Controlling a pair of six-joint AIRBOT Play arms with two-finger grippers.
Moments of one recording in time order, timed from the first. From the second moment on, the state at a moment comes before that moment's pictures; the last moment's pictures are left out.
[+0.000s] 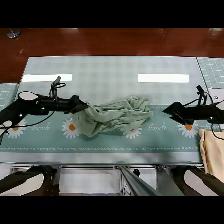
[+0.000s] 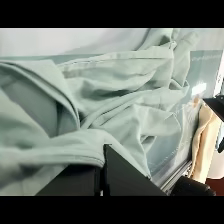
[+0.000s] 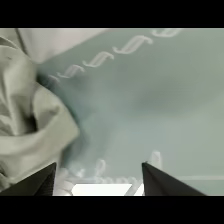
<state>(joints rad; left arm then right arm) -0.03 -1.27 0.71 0.42 -1.01 -1.07 -0.29 -1.08 0.63 -0.89 1.05 1.40</state>
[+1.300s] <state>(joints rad) 0.21 -1.04 1.53 0.29 -1.13 -1.04 0.06 -1.23 1.86 -1.09 1.27 1.52</state>
